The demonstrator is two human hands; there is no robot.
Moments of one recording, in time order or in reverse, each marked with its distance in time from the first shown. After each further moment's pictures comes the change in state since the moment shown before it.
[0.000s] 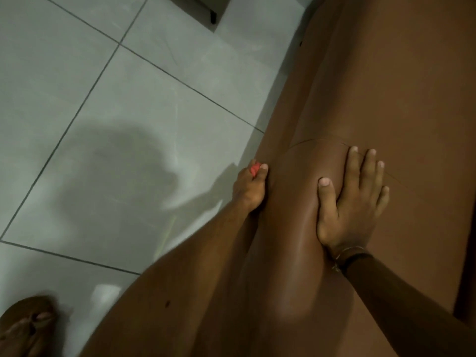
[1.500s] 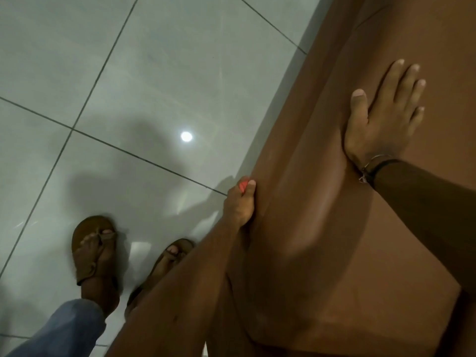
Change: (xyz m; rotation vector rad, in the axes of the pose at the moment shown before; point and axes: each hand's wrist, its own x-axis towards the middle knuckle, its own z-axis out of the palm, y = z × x) left_hand -0.219 -0.224 -0.061 -0.030 0.045 -0.245; right_hand -0.108 -0.028 -0.002 -0.081 -0.001 0.021
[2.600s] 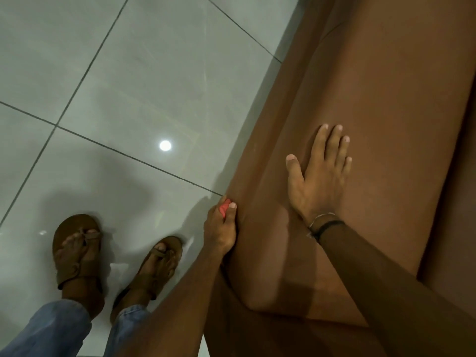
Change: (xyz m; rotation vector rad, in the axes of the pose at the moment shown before) left_hand -0.058 -0.075 -0.006 0.071 0.072 0.080; right_hand -0.149 -0.019 -0.042 -0.069 -0.224 -0.046
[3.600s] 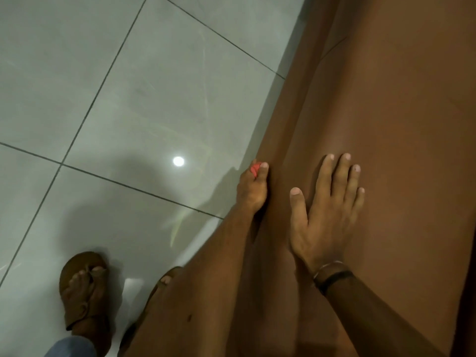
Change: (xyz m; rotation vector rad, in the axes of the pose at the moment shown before) left_hand 0.094 0.152 0.030 -0.136 -0.105 0.118; right_hand 0.000 0.000 0.014 0.041 0.142 0.006
